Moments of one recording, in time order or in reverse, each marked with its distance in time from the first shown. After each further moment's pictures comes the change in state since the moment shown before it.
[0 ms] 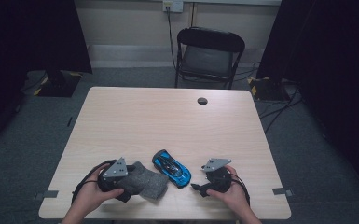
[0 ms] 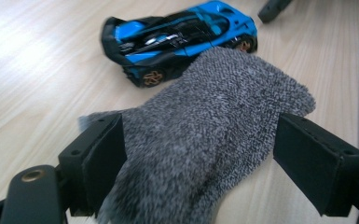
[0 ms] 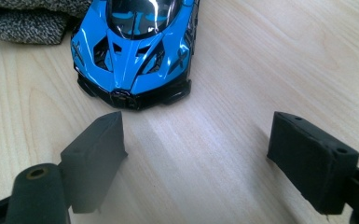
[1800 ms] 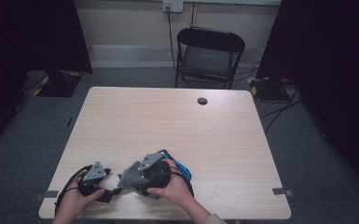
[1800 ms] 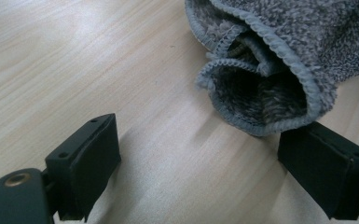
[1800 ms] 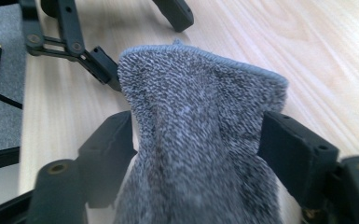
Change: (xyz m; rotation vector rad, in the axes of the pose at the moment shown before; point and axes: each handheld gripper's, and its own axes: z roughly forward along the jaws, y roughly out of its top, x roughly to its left) left arm 0.023 -0.075 -0.025 0.042 0.191 -0.196; right arm 0.098 0.131 0.084 -0.028 0.206 -0.176
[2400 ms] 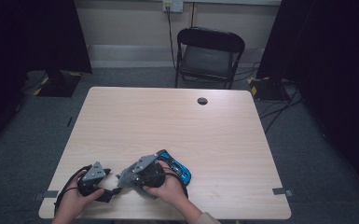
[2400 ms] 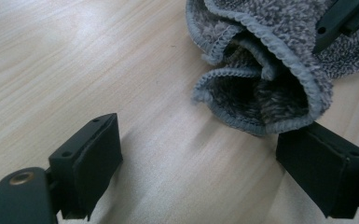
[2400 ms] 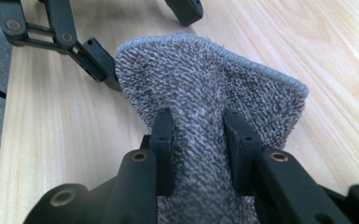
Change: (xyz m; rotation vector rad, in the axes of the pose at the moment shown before) left arm 0.001 -0.001 -0.001 -0.002 -0.002 0.004; right arm 0.003 0.002 0.023 0.028 0.002 -0.042
